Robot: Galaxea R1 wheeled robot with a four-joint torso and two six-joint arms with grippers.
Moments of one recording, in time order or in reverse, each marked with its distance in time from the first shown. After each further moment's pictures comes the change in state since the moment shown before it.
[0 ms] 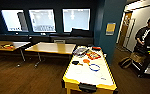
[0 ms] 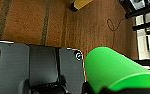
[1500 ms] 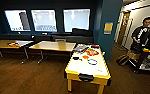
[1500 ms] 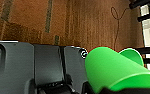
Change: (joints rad) left arm 0.018 0.061 -0.103 0.040 -0.002 0.000; right arm 0.009 0.034 -0.033 -0.036 -0.006 -0.002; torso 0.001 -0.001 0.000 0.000
